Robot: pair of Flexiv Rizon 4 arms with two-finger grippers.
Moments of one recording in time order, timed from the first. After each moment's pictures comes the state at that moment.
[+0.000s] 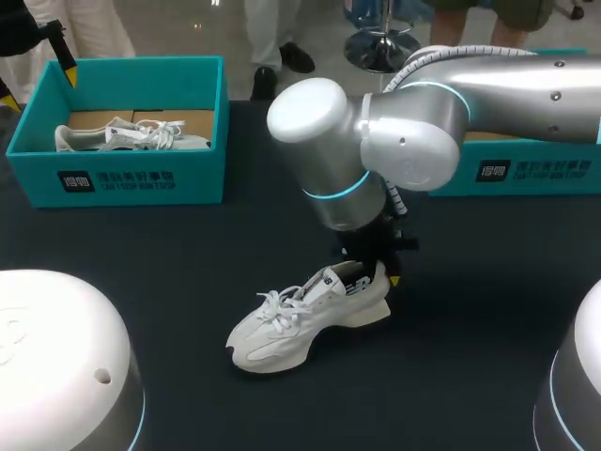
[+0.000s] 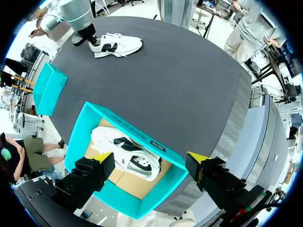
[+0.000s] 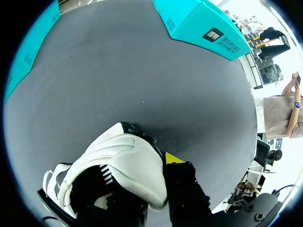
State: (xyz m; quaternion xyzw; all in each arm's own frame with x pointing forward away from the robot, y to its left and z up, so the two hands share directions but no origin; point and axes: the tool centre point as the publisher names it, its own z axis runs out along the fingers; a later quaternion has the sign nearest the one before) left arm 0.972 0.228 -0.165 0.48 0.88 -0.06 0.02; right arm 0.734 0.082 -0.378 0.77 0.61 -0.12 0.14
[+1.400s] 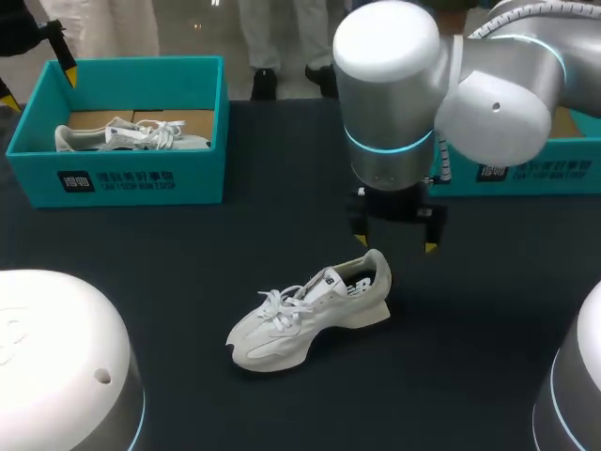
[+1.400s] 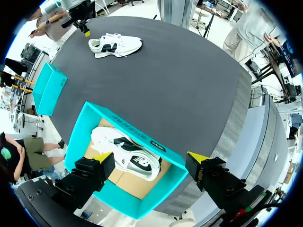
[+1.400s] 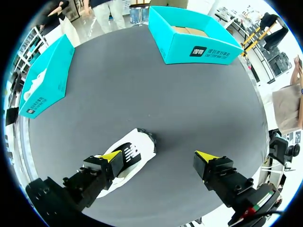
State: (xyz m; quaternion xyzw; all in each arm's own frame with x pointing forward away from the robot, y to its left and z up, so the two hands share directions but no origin) left arm 0.972 0.228 -0.165 0.48 0.88 -0.06 0.02; right arm 0.730 0.087 -0.273 0.79 0.60 0.01 0.11
